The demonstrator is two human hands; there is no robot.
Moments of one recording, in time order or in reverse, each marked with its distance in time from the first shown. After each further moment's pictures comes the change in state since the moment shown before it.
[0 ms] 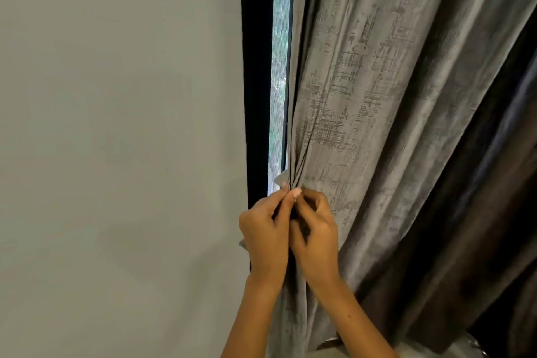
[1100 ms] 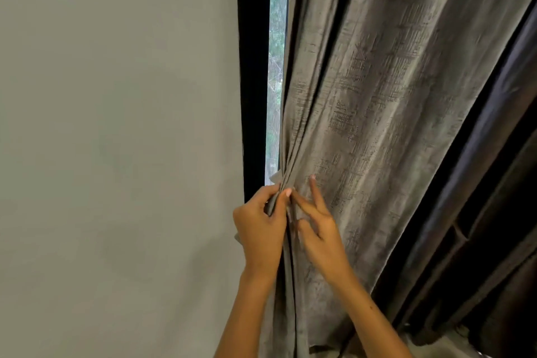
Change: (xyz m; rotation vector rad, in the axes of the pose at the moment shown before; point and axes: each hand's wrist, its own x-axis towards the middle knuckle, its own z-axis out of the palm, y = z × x) left_hand 0.011 -0.009 0.001 0.011 -0.012 -0.101; right_hand 0.012 0.011 -0.019 0.267 -0.283 0.246
